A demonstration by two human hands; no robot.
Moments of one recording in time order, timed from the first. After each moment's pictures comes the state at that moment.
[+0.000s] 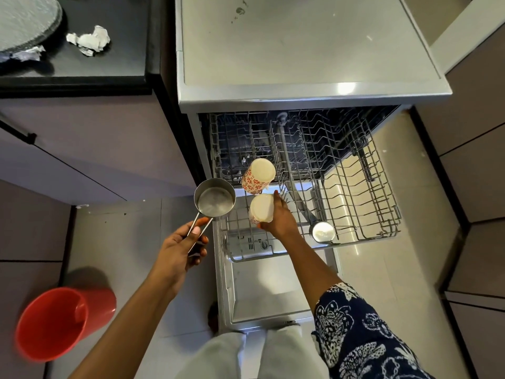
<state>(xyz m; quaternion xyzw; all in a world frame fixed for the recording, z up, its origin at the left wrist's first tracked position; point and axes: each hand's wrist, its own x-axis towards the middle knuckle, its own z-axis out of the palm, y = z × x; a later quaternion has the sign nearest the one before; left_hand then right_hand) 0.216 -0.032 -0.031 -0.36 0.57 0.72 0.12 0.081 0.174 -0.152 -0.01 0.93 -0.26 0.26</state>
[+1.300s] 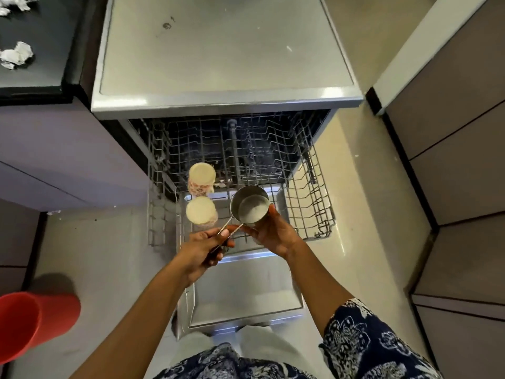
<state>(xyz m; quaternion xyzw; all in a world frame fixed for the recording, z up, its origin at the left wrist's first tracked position) 0.168 0.162 -0.020 -0.30 0.52 0.76 0.25 0.086 0.342 -0.078 0.12 0.34 -0.84 0.40</state>
